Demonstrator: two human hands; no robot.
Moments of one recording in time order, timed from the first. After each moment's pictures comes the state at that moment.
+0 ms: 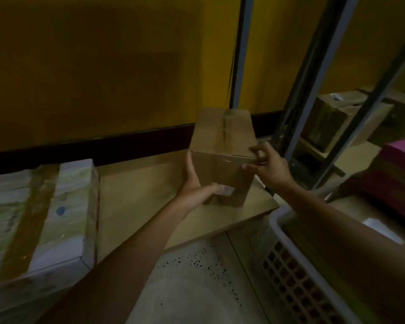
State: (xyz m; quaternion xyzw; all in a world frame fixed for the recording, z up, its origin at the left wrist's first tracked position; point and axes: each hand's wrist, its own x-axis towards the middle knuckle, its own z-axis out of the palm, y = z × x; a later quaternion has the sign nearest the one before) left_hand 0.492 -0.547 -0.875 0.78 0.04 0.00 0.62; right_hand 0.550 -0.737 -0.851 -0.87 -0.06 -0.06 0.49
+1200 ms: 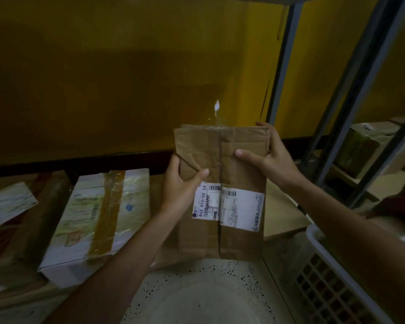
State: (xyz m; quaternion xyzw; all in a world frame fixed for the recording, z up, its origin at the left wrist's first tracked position) left_hand 0.387 -0.462 -0.792 0.75 0.07 0.28 0.59; right_hand 0.465 -0.638 -0.751 -0.76 -0.23 -0.03 0.61
